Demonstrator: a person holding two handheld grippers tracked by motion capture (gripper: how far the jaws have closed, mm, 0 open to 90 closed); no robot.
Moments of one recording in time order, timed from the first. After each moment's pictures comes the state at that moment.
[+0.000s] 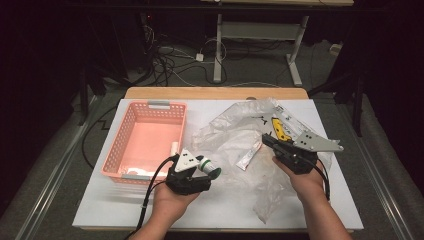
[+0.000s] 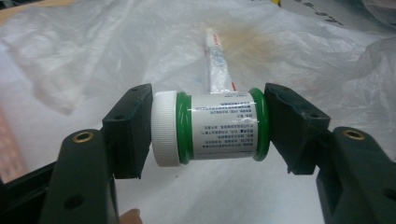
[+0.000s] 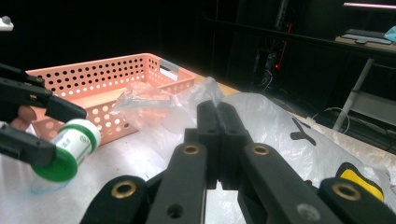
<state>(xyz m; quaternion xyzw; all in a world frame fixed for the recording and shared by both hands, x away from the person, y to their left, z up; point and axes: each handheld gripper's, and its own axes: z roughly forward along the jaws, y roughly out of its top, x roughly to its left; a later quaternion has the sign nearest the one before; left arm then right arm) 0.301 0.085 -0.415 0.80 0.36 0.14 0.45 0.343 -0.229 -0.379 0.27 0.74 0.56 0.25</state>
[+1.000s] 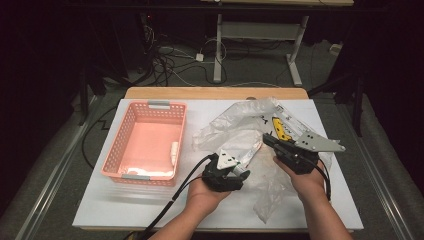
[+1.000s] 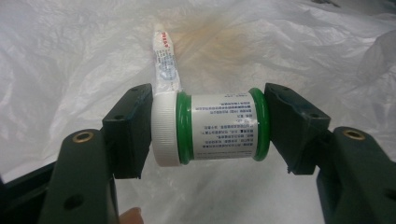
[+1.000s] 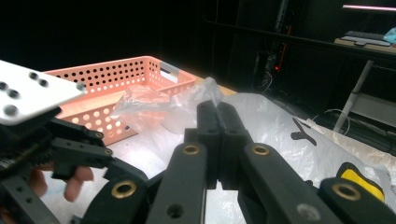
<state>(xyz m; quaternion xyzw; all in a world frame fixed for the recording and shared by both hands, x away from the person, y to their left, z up) 0.330 0.006 -0.443 0.83 0.32 0.11 0.44 0.342 -0.230 -0.378 0.27 0.74 0.56 0.25</state>
